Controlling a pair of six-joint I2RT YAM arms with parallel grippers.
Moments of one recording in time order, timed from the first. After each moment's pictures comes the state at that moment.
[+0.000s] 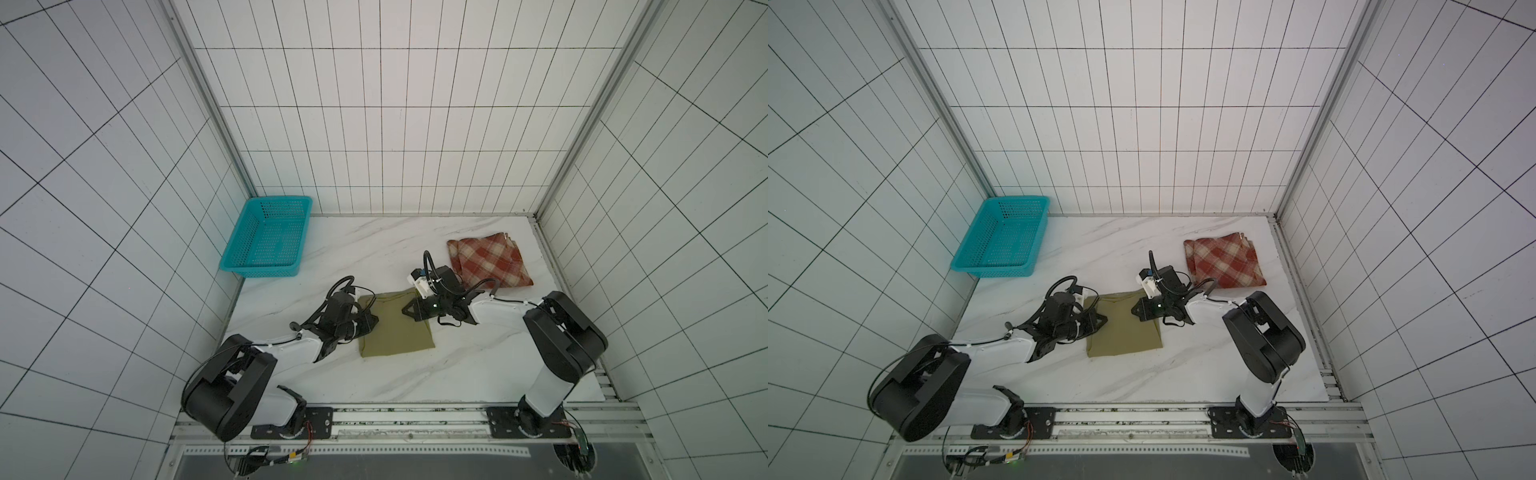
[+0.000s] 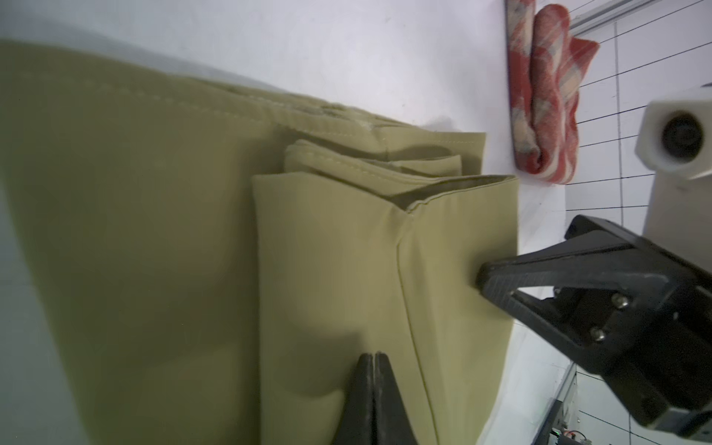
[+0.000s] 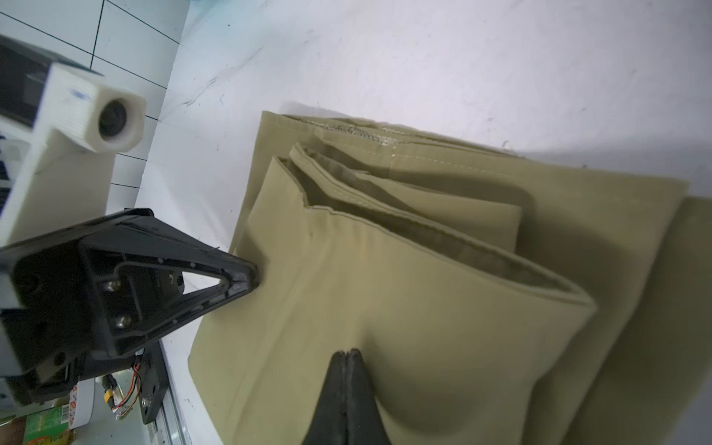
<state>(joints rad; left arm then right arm) -0.50 1.38 0.40 0.26 0.32 -0.86 0.62 1.74 0.86 0.08 -0.51 0.41</state>
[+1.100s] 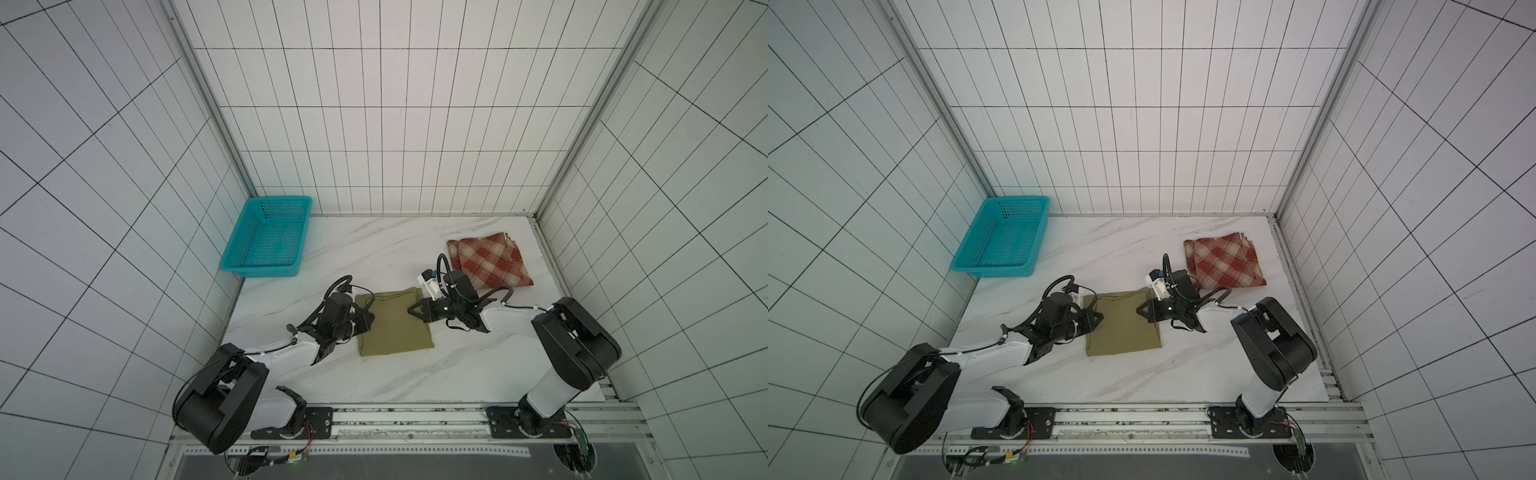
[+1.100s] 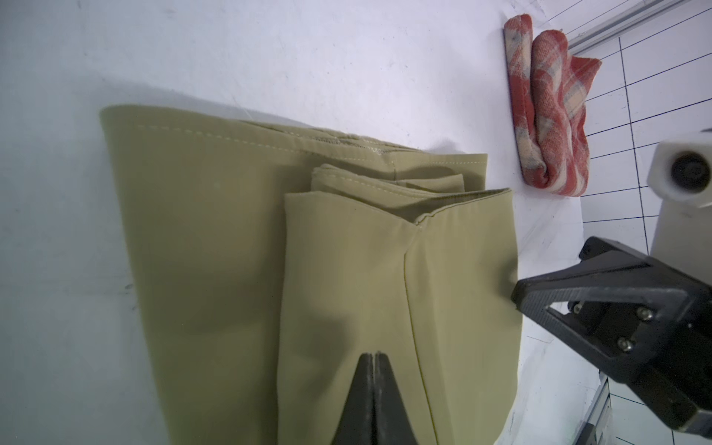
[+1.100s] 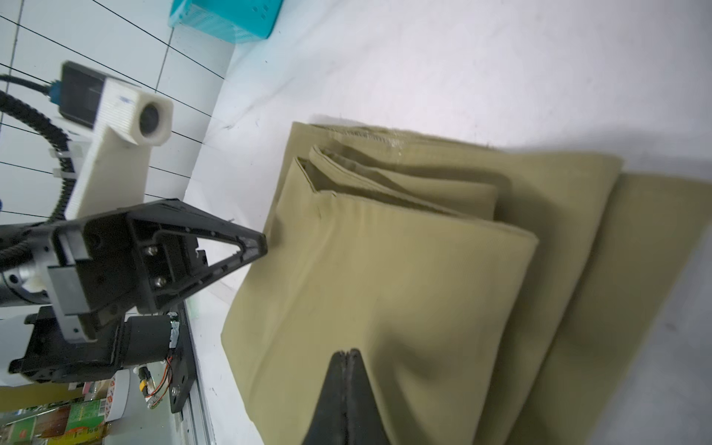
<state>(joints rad) -0.51 1.31 0.40 0.22 0.25 -0.80 0.57 1.67 0.70 0.27 -0.60 0.46</state>
